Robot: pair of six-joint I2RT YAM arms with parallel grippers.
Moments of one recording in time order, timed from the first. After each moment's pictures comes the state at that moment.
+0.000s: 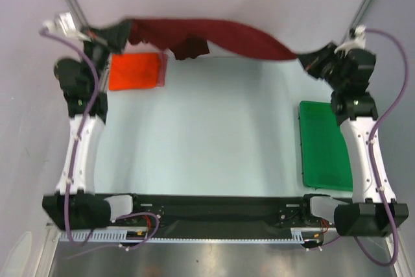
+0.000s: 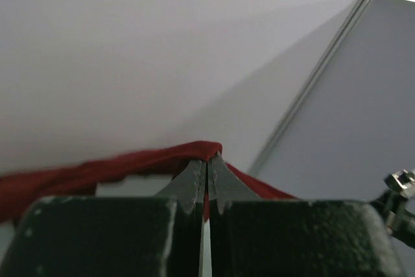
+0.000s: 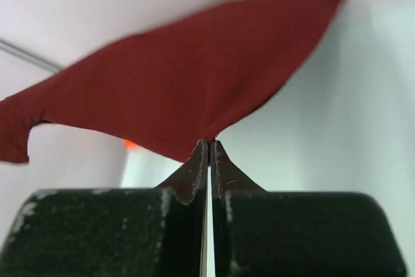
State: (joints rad) left arm 0.07 1.29 1.41 0.48 0.44 -0.77; right arm -0.02 1.23 1.44 -0.25 -0.29 0.64
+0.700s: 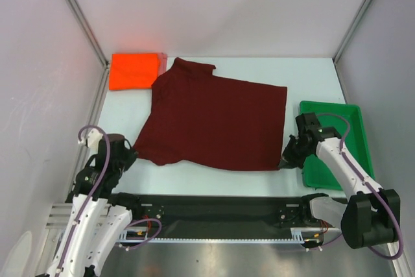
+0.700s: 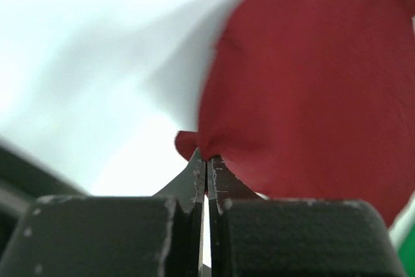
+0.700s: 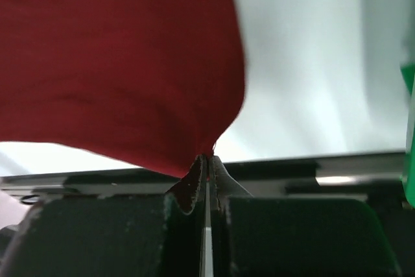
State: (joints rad) left arm -0.21 0.53 0.72 -0.97 -0.35 -0.97; right arm 0.14 1.12 0.76 -0.95 -0.24 0.69
